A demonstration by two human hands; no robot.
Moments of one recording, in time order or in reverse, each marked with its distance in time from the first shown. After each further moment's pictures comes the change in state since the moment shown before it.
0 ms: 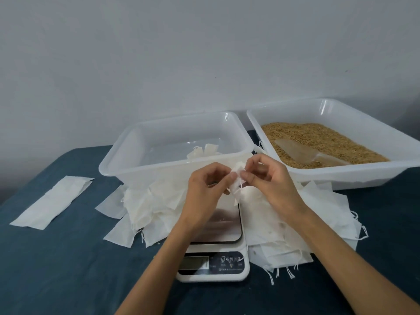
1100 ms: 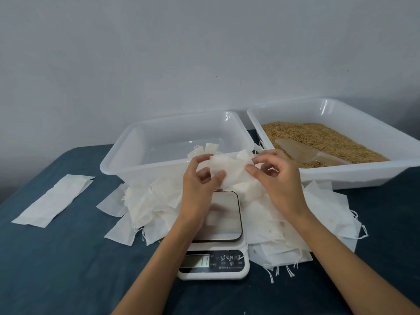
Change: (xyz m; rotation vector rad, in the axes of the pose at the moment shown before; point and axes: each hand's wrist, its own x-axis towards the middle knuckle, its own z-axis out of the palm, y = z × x) left_hand 0.000 0.000 -0.001 -0.217 0.170 -0.172; right_hand 0.002 0.010 -0.006 -0.299 0.261 -0.122
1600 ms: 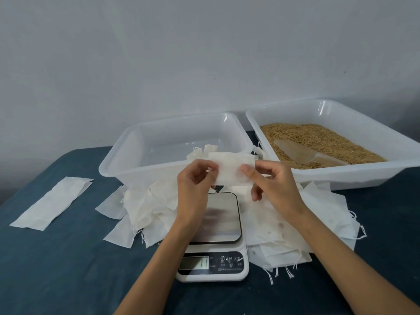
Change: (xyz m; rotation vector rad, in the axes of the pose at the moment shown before) left_hand 0.003 -0.001 -0.003 0.032 0.048 0.145; right_hand -0.001 -0.003 -0.001 0.151 -0.188 0.096
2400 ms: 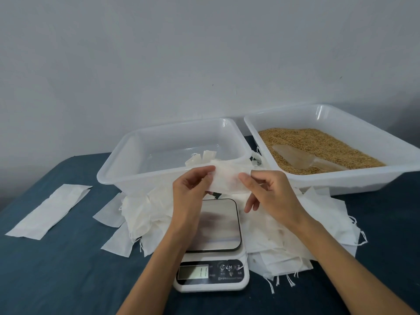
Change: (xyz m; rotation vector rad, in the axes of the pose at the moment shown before) left_hand 0.005 -0.002 -0.006 -0.072 0.039 -0.154; right_hand -0.005 -0.009 0.001 -0.147 -0.082 0.013
